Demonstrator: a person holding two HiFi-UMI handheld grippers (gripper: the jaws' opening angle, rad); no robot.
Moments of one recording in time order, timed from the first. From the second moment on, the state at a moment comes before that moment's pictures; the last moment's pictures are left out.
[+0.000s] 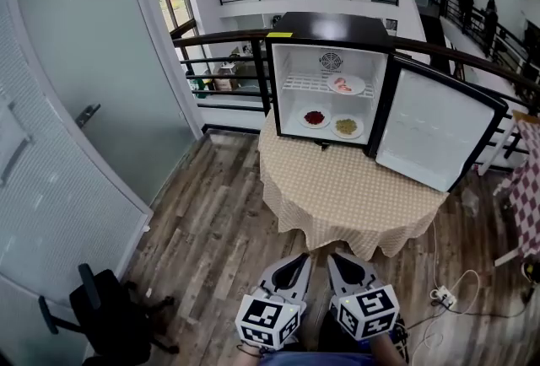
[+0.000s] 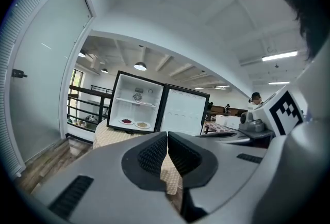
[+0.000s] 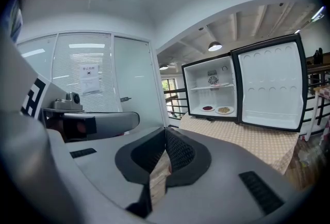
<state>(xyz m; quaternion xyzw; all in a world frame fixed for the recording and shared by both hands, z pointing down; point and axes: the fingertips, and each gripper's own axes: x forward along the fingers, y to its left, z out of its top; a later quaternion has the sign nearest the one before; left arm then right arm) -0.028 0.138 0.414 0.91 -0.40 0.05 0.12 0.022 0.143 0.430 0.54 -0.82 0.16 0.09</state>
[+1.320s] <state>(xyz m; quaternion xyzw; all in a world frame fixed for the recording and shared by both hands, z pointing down) 0.074 -0.007 0.409 0.86 -0.49 0.04 0.12 0.123 -0.021 0.429 0.44 -0.88 0.16 0.08</state>
